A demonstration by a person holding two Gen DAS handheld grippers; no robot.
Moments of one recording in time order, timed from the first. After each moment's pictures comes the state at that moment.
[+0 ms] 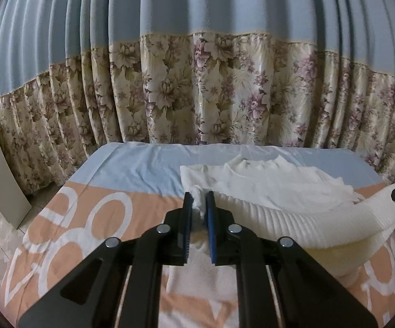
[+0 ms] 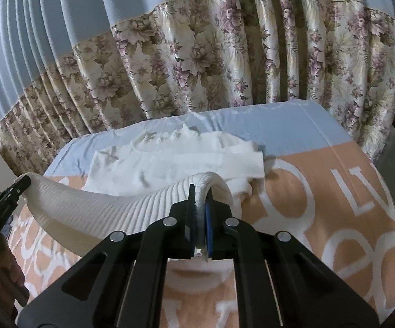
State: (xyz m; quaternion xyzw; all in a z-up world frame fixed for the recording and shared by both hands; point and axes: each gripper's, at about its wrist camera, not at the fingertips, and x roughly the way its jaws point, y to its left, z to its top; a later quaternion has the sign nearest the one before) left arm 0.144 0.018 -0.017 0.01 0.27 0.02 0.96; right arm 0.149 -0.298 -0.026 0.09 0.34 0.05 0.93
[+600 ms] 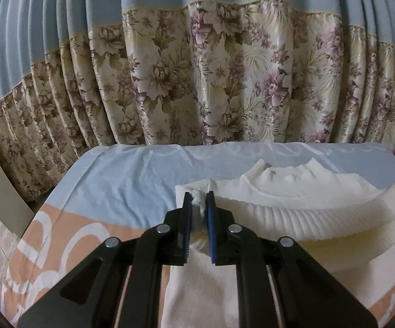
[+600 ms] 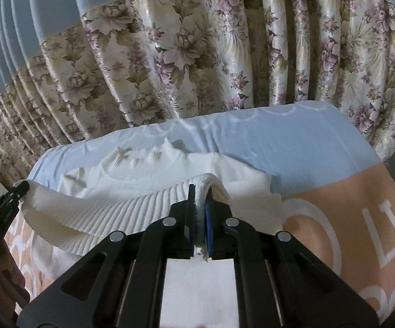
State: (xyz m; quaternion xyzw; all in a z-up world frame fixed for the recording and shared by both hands) left arm 0.283 0.010 -0.058 0.04 0.30 0.04 0.95; right arm 0.285 -0.299 -0.058 0.09 0.37 0.03 0.92
